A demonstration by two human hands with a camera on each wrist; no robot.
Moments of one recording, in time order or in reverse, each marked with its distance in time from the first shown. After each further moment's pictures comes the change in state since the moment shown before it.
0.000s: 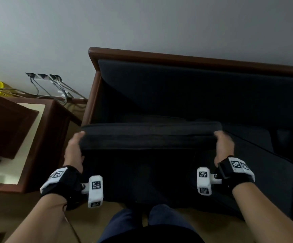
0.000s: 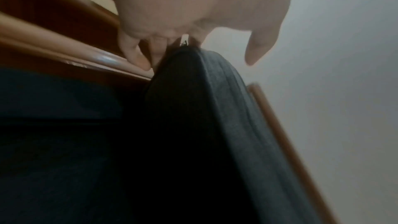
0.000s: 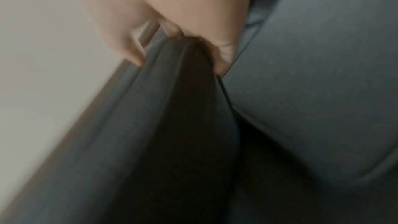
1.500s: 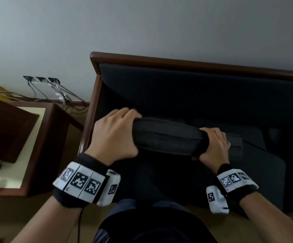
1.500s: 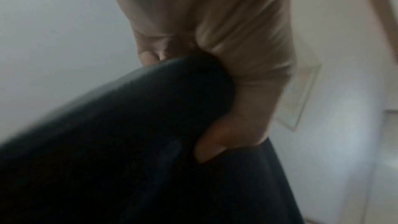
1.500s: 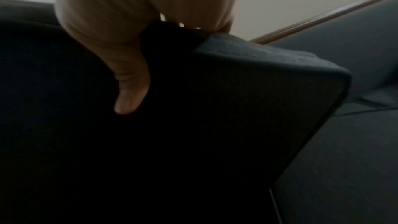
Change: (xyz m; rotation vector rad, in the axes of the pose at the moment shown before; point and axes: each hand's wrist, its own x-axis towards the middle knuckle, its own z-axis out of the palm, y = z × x) left_hand -0.158 0.086 0.058 1.301 -0.353 1.362; right_hand -0.059 -0.003 -0.006 -1.071 -0.198 -0.823
